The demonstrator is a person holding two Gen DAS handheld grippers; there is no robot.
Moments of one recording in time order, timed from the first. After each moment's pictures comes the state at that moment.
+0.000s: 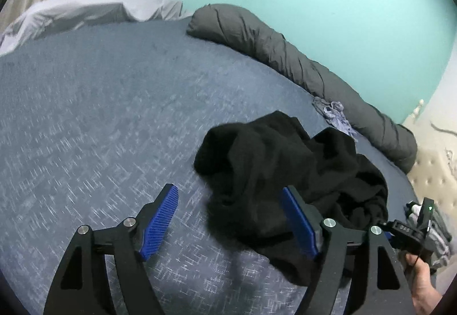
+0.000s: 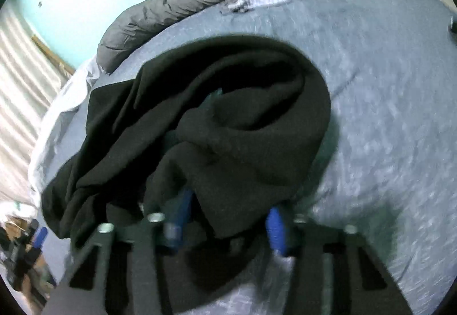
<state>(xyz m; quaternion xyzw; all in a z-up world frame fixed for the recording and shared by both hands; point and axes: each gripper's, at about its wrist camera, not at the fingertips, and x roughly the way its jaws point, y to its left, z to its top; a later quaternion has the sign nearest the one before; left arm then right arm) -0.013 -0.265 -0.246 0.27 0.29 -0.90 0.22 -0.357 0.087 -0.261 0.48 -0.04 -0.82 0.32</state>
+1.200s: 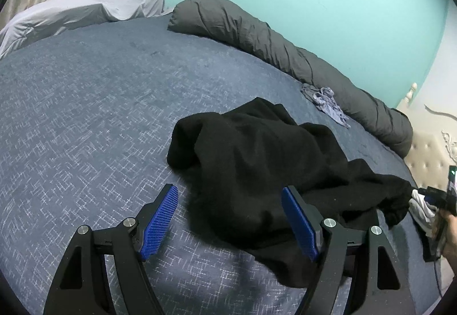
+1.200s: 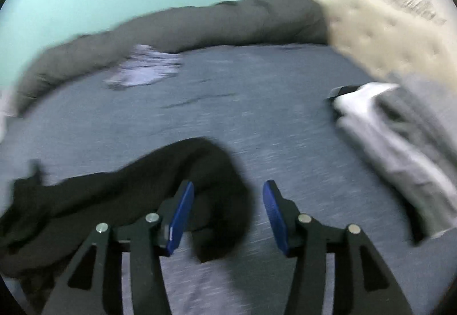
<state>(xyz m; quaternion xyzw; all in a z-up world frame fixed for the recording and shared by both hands) -0.038 -0.241 -0.250 0.28 0.26 -0.90 0.19 -0.452 0.238 -0.177 0.41 0.03 -0.90 0.12</state>
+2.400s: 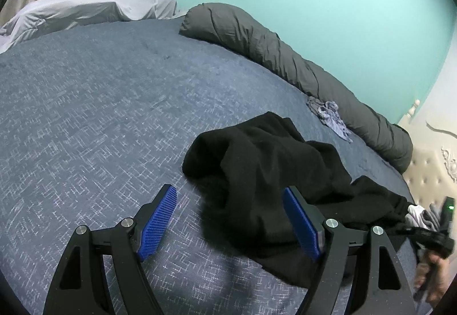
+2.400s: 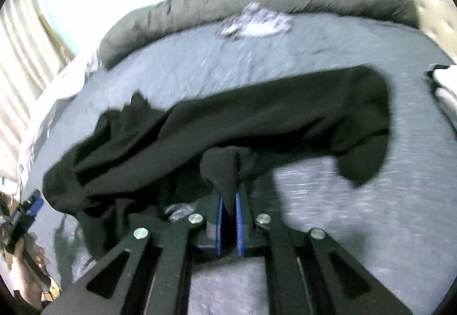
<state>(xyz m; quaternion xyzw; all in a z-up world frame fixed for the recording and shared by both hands) -0.021 -0.258 -0.240 0.26 0.29 -0.90 0.21 -0.356 0.170 -0.189 0.45 0.00 -0.84 0.30</state>
